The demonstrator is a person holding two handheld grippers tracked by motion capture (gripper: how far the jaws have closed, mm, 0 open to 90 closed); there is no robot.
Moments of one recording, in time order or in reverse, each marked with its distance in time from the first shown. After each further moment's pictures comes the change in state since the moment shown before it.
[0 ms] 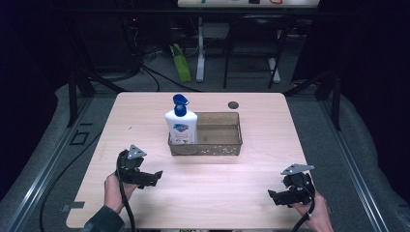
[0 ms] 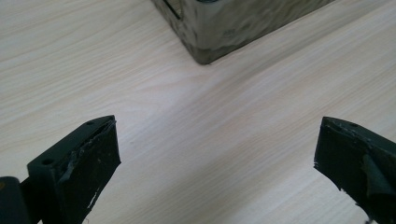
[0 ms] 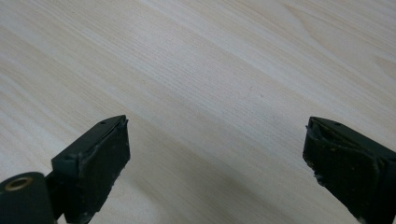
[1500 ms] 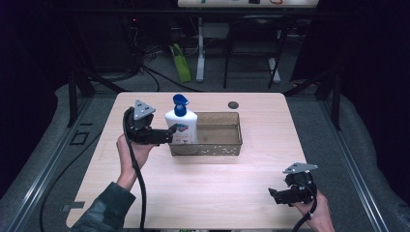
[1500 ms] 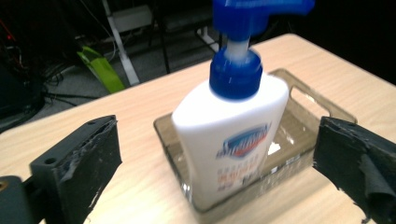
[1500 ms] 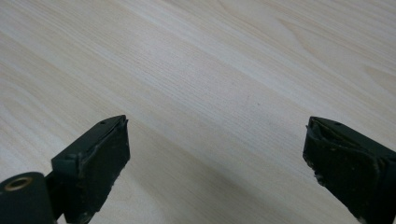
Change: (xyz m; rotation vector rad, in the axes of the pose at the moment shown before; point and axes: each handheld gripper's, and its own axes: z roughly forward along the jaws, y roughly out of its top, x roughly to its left) left arm -0.022 0.120 -0.045 -0.325 0.083 0.010; right arm -0.001 0.003 -0.009 -0.033 0.007 0.013
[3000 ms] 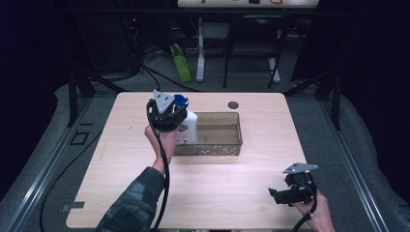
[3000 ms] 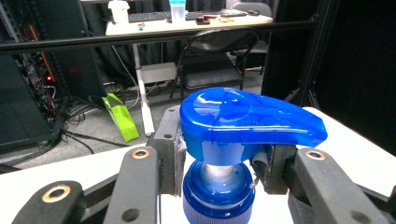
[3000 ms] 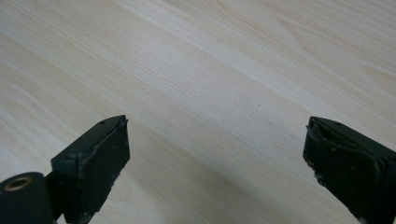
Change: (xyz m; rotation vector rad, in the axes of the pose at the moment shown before) left arm -0.032 0.024 0.060 -0.260 0.122 -0.093; right arm 0.000 0.000 0.000 -0.002 0.000 -0.002
